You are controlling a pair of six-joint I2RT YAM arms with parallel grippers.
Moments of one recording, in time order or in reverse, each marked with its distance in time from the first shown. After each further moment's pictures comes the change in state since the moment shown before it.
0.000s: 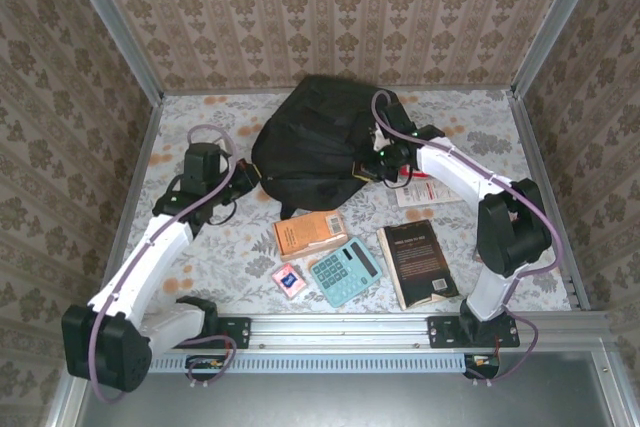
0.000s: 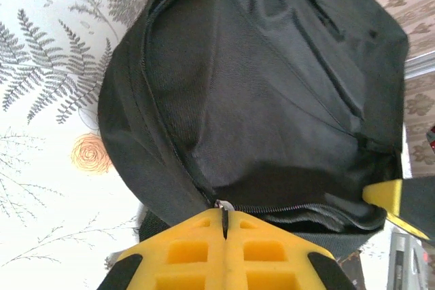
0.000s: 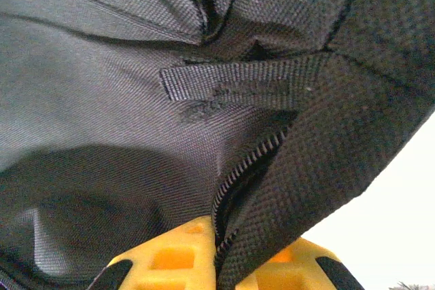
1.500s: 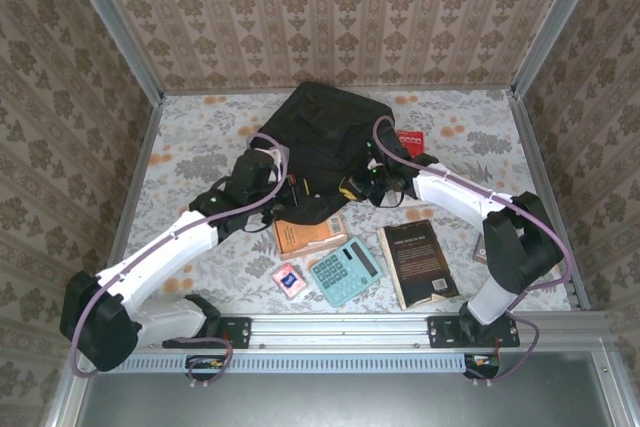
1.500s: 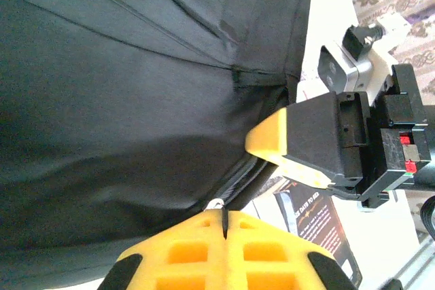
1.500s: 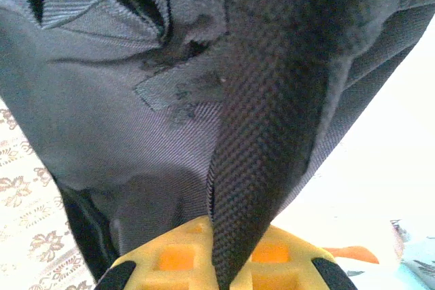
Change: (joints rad) left arm -0.360 0.107 0.034 0.074 -0.064 -0.012; right arm 0.100 -0.113 -0.268 0.272 -0.019 0.527
